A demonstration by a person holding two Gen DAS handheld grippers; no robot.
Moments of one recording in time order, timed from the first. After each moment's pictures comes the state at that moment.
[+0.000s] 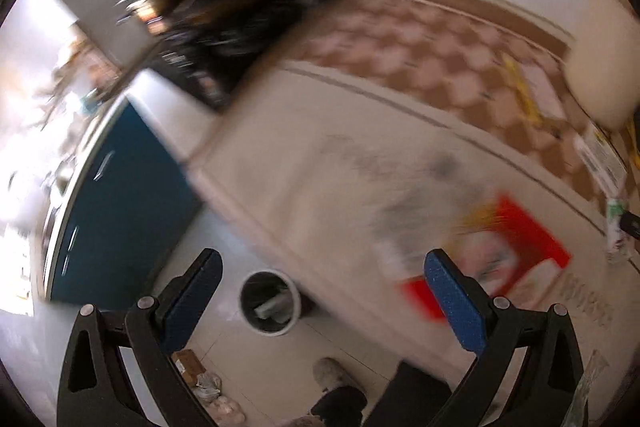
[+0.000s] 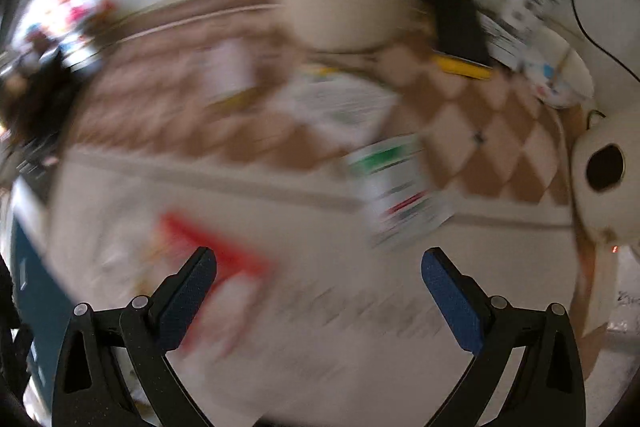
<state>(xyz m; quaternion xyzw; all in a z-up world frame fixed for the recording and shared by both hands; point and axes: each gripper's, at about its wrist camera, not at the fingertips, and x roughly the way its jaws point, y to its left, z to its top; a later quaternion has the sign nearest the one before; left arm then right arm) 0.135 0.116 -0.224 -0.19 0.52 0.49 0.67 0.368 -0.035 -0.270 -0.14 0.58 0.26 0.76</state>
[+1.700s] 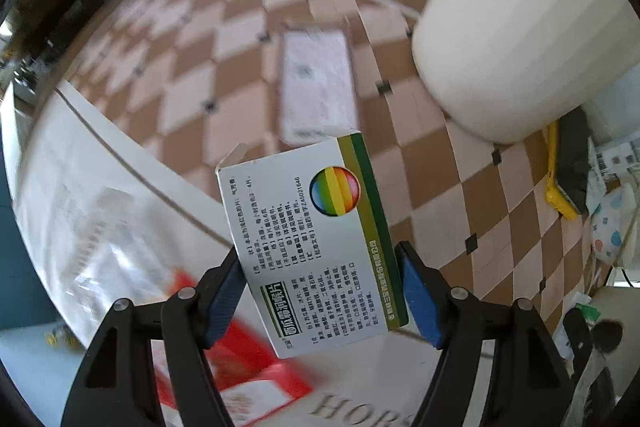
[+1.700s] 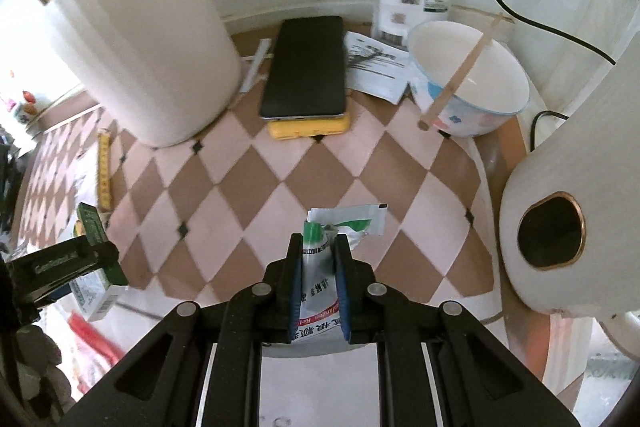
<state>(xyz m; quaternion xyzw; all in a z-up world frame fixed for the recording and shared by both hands) 0.375 0.090 -0.291 -0.29 0.54 0.36 0.71 0.488 -0.116 -0.287 -0.08 0.53 0.20 0.82</state>
